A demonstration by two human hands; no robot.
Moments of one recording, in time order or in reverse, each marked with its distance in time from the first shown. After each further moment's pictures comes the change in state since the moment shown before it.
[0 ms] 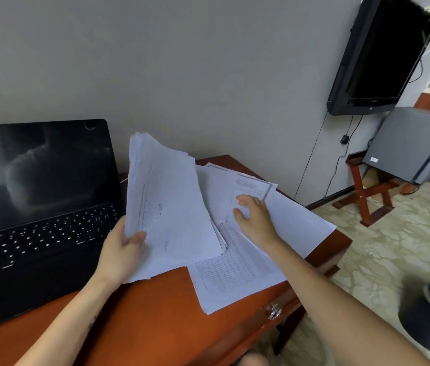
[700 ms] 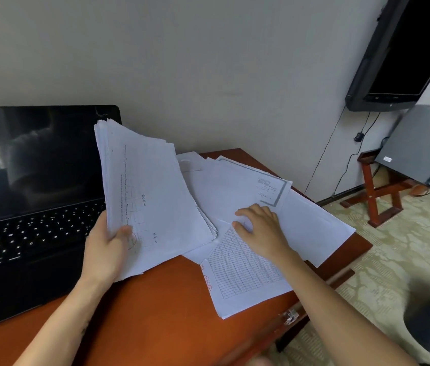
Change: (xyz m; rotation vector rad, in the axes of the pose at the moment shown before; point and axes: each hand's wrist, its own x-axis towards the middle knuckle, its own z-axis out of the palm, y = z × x) left_hand 0.010 -0.019 -0.032 -0.062 0.187 -0.001; right_hand -0.004 0.022 0.025 -0.423 -0.130 -0.266
